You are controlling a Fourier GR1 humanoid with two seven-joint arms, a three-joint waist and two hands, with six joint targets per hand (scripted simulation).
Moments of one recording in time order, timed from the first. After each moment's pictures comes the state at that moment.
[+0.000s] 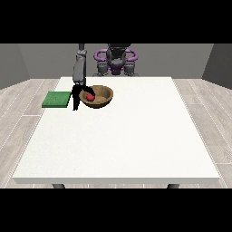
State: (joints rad) left arm -1.13 0.78 0.39 -1.03 0.41 -0.29 -0.02; right arm -0.47 -0.12 -0.30 -0.98 -0.20 -0.01 -0.32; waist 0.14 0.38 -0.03
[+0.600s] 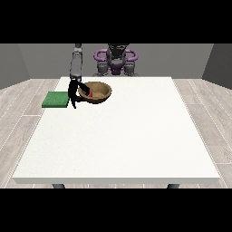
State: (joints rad) left arm -1.09 0.80 0.42 -0.94 0.42 -0.32 -0.05; right arm -0.44 -0.20 -0.20 -1.05 0.00 -0.20 -0.08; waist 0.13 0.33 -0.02
